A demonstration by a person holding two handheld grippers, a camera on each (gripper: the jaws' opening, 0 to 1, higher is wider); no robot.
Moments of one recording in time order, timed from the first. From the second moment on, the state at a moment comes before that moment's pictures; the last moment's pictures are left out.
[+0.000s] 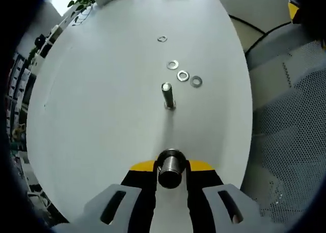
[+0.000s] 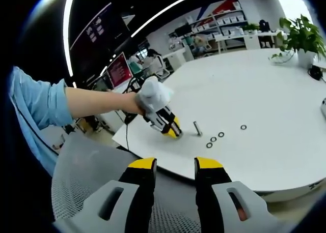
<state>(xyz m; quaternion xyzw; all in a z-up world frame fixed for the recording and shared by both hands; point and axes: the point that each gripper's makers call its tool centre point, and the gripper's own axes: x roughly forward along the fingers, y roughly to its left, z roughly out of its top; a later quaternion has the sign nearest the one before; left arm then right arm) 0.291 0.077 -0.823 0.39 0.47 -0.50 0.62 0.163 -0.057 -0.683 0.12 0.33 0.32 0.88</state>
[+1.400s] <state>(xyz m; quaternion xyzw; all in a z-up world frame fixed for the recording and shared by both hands) 0.184 0.186 -0.639 -0.09 0.27 -0.36 0.89 0.162 -0.065 -0.692 0.11 0.36 0.29 0.88</state>
